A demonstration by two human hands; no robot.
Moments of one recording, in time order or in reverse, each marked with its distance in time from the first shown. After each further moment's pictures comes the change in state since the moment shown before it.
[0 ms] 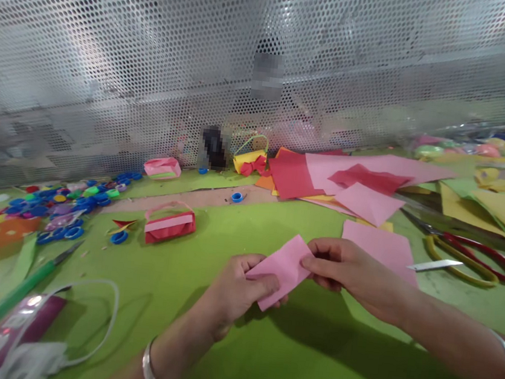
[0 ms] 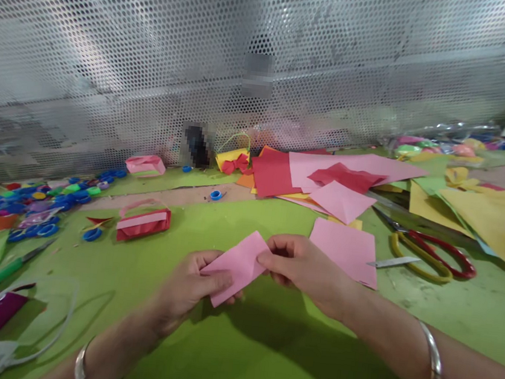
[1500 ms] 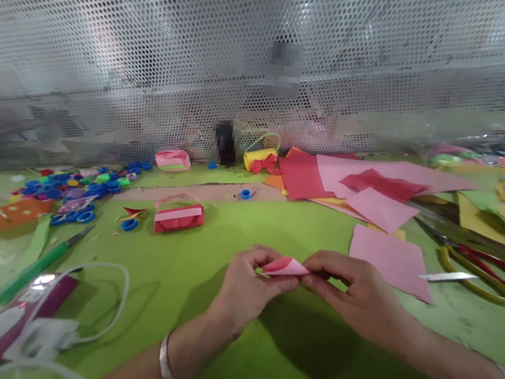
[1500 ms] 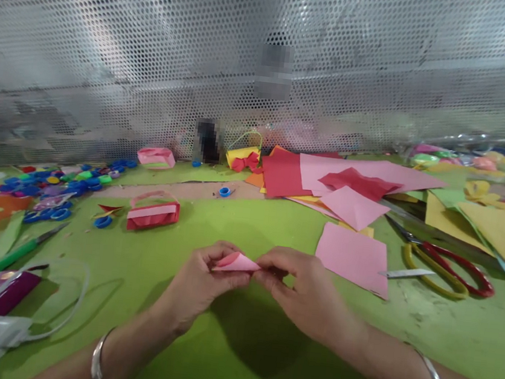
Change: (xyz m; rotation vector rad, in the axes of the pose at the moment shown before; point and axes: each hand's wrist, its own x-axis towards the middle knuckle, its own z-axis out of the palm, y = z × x) left_hand -0.004 0.002 0.013 0.080 0.193 0.264; right_hand -0.015 0.003 0.017 -0.474 0.121 -0.401
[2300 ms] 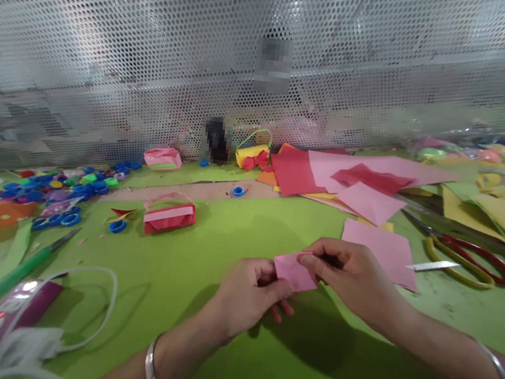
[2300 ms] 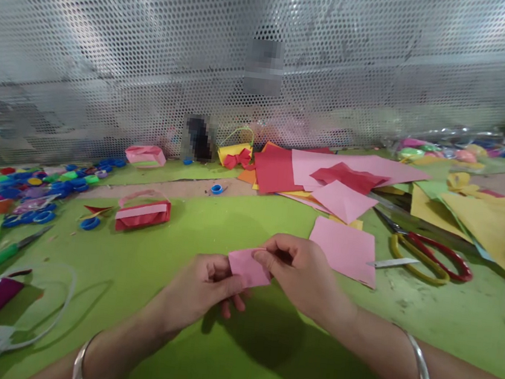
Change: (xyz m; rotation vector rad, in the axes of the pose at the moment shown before) left_hand -0.004 0.001 0.002 0.088 -0.298 -0.230; right_hand 0.005 0.003 -0.003 0.078 0.108 0.147
